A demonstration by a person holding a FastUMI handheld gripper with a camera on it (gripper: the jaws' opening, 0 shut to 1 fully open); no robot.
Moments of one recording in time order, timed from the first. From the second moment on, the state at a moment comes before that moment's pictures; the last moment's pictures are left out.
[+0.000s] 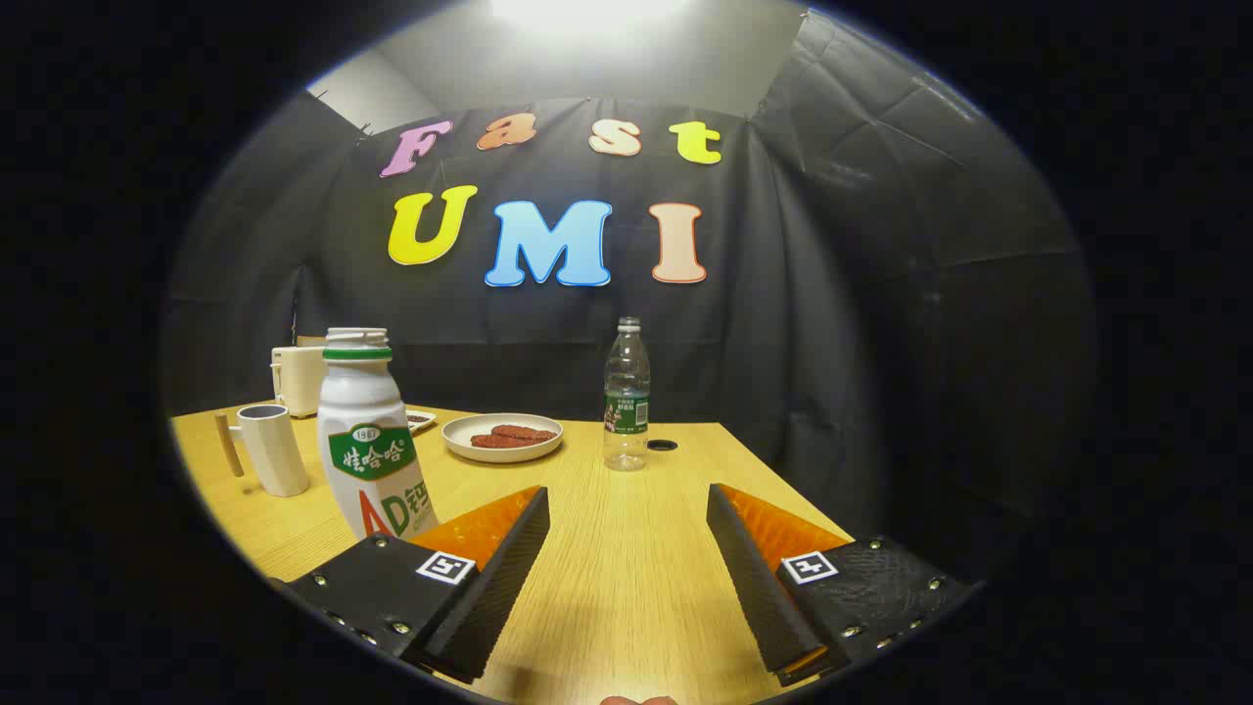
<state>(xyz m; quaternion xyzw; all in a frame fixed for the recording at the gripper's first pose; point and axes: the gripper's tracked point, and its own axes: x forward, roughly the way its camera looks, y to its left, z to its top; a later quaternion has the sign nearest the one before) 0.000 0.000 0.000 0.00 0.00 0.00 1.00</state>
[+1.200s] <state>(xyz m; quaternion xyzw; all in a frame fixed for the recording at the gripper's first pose) -0.065 0.078 0.041 0.05 0.00 0.08 0.99</state>
